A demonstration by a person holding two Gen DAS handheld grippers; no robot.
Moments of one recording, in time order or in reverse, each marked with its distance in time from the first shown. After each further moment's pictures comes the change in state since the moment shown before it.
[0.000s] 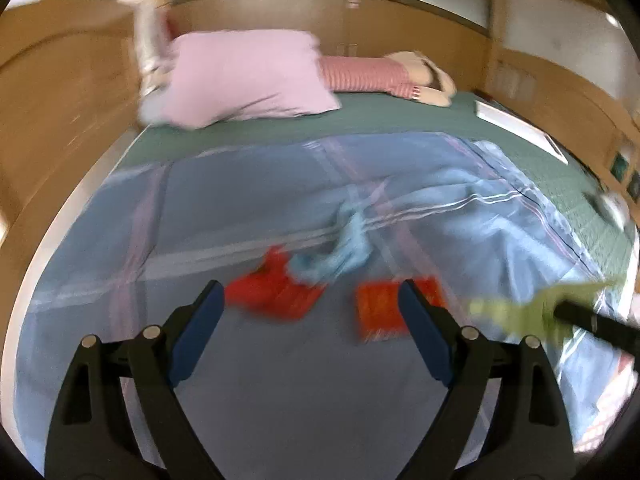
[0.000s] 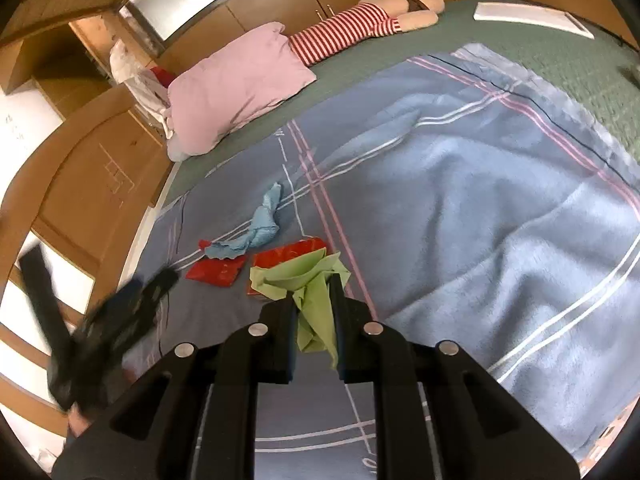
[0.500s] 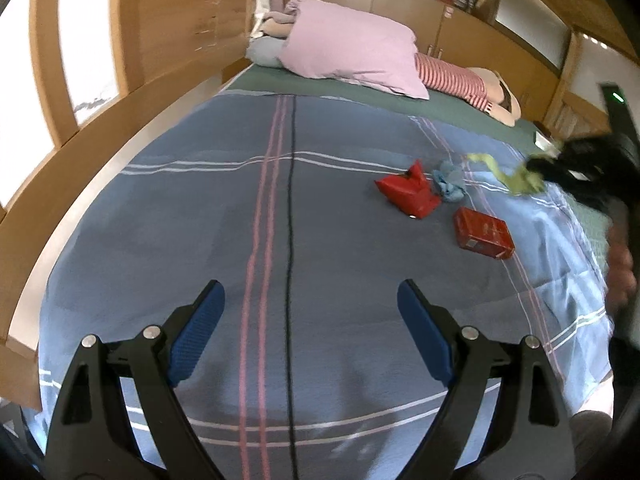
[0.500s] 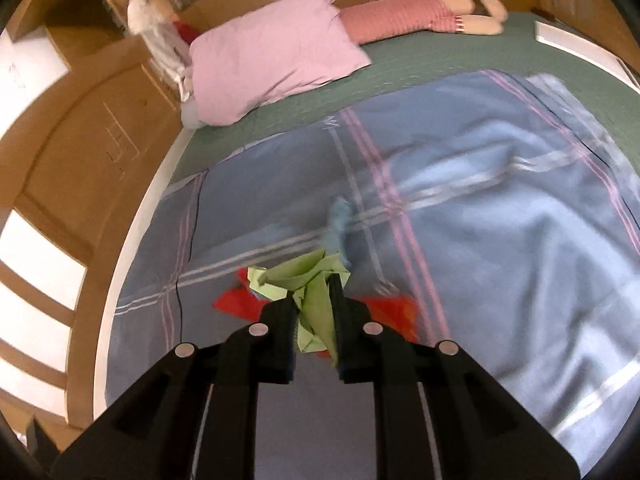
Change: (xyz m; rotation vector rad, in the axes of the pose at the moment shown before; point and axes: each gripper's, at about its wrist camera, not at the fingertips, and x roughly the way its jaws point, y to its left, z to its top) left arm -0.099 0.113 -0.113 -0.279 0.065 0.141; right arm 0.067 0.089 0.054 -0.136 0.094 -0.026
